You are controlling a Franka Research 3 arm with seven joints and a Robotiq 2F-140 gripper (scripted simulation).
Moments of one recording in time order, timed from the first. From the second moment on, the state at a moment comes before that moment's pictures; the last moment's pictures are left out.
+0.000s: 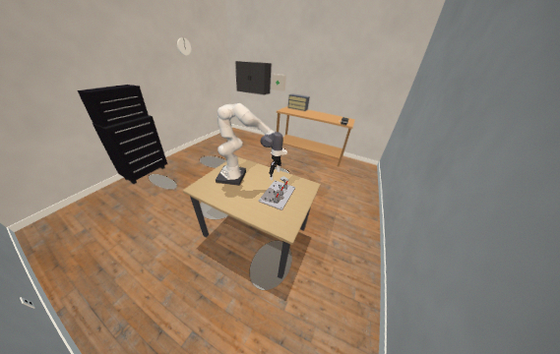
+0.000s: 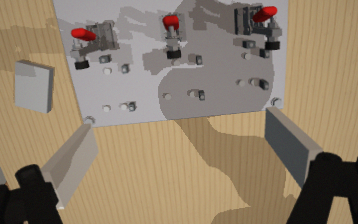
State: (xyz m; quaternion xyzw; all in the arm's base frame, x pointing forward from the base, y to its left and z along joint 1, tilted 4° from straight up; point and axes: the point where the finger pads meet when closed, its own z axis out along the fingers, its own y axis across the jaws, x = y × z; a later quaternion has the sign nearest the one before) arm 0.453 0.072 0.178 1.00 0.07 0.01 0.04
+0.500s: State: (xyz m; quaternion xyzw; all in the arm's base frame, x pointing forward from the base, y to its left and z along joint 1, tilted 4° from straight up) arm 0.453 0.072 0.178 1.00 0.07 0.01 0.04
